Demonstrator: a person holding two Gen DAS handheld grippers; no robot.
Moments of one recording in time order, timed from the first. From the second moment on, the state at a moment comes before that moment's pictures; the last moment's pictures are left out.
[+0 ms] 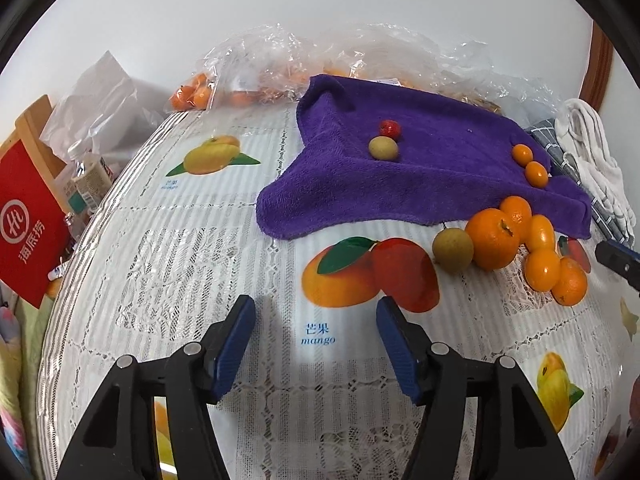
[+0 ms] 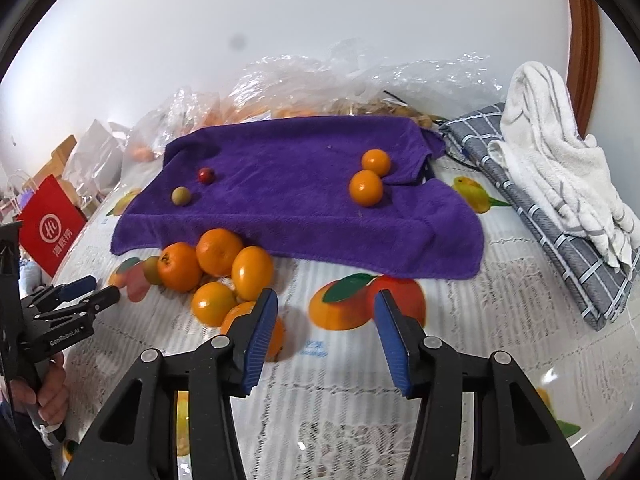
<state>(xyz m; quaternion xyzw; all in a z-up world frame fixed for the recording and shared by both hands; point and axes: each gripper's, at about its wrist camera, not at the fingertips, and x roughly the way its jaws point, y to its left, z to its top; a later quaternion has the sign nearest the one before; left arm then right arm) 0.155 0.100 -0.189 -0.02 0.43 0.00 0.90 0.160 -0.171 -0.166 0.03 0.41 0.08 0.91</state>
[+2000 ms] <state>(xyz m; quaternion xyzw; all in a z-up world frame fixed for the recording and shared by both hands) 0.187 0.035 -0.182 0.03 0.43 -0.12 0.89 0.162 -0.199 -0.172 0.01 0.45 0.07 0.89</state>
